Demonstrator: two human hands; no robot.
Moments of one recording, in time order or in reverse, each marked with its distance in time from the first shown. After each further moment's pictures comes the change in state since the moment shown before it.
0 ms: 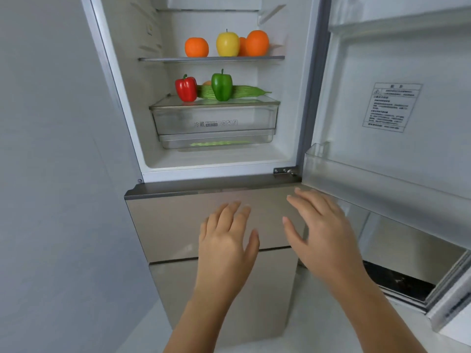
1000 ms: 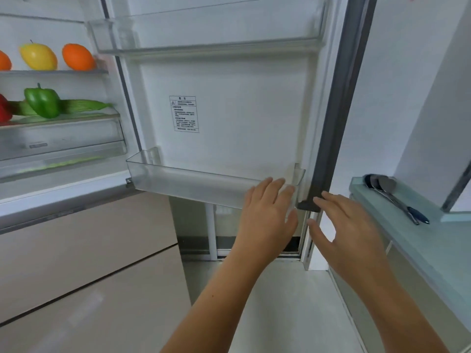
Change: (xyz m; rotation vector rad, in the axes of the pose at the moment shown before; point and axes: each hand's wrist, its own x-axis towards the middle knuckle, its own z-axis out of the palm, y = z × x) left_hand -0.002 0.336 0.071 -0.408 -0.054 0.505; right_hand -0.143 0.178 -0.252 -0.447 0.102 0.385
